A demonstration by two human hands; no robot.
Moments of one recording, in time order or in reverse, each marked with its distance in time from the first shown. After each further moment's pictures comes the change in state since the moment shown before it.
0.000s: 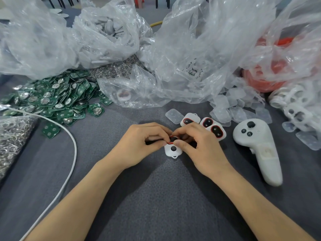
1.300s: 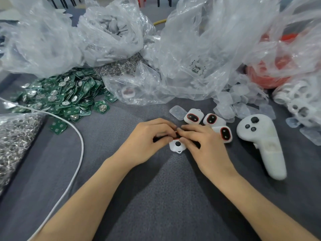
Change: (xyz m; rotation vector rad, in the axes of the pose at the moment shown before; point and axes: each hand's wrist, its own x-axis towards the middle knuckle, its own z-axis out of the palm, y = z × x) left_hand -0.003 0.004 0.005 0.106 0.025 0.011; right_hand -0.015 -0.005 0.009 -0.220 0.089 -0.026
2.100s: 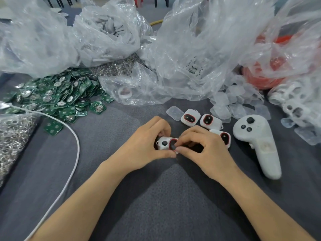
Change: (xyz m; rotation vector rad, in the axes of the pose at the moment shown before) left_hand -0.001 0.004 0.003 0.020 -0.071 -0.077; right_hand -0.003 0.007 -0.016 0.271 -0.117 -0.008
